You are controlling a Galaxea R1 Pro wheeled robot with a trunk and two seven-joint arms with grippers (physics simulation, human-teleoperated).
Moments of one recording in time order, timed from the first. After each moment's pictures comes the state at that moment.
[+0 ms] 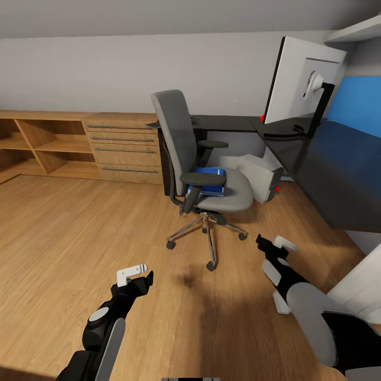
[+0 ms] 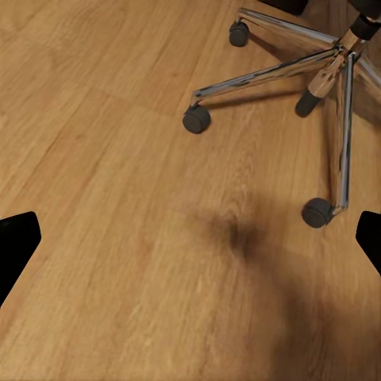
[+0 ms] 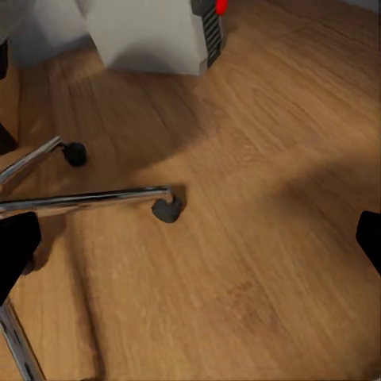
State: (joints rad) left arm -0.18 -0.14 -0.06 -1.60 0.20 0.53 0.23; right arm -0.96 -0.06 -0.10 -0.24 -0.34 -0.28 -0.19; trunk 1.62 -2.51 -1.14
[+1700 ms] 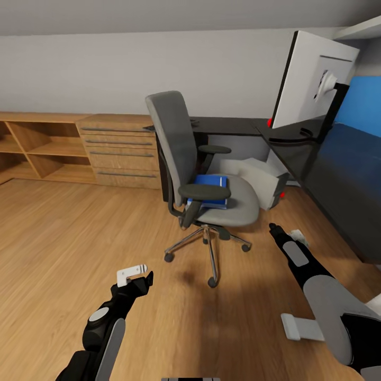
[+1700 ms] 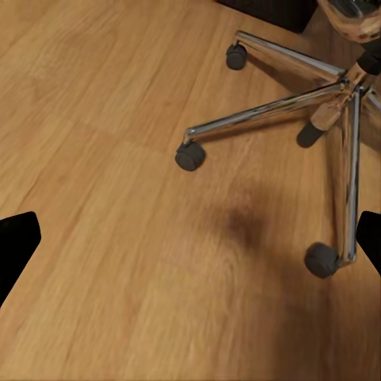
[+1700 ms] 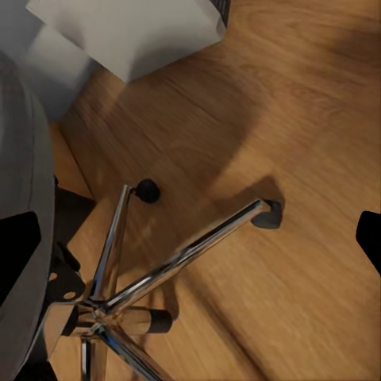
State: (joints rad) left arm -0.18 -0.14 -0.06 -1.60 0.20 0.53 0.23; right arm -0.96 -0.15 -0.12 -0.46 -0.90 0.03 -0.17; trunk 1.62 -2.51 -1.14
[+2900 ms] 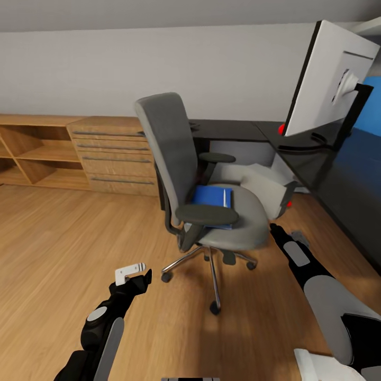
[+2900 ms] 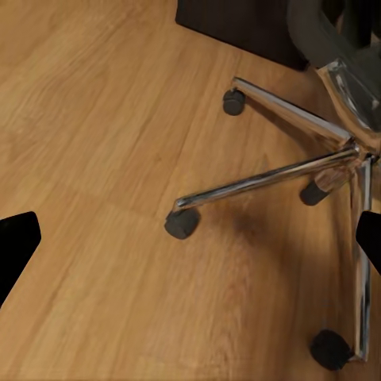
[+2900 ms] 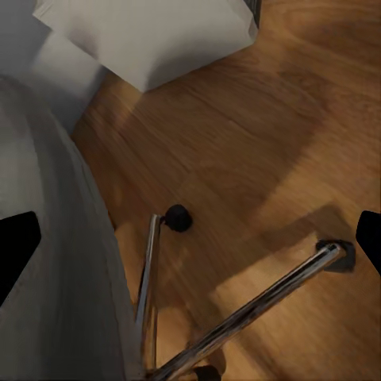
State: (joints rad) left arm -0.18 -0.14 -0.06 -1.61 0.19 0.52 0.23; right arm -0.96 -0.15 -0.12 -0.46 -0.93 0.03 -0.17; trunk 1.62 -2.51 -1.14
